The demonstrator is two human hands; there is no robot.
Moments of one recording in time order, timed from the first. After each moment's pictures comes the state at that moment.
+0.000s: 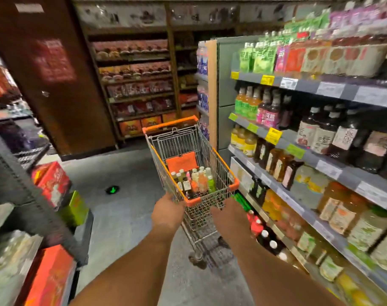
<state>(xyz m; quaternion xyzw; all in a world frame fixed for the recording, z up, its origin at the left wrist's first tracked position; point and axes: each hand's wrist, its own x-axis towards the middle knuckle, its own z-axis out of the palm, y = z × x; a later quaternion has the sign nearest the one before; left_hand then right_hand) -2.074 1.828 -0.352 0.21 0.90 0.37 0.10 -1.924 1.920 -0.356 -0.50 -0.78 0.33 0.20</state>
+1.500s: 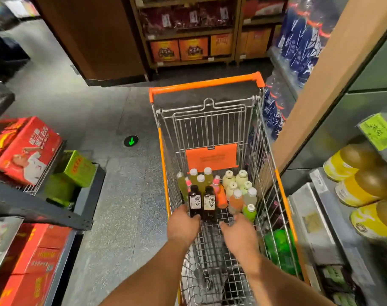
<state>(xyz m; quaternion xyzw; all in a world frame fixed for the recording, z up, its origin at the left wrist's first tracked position) -2.452 2.207 -0.525 0.00 0.91 0.31 0.26 -2.354 2.330 -0.543 -0.47 -0.80 0.36 -0.08</state>
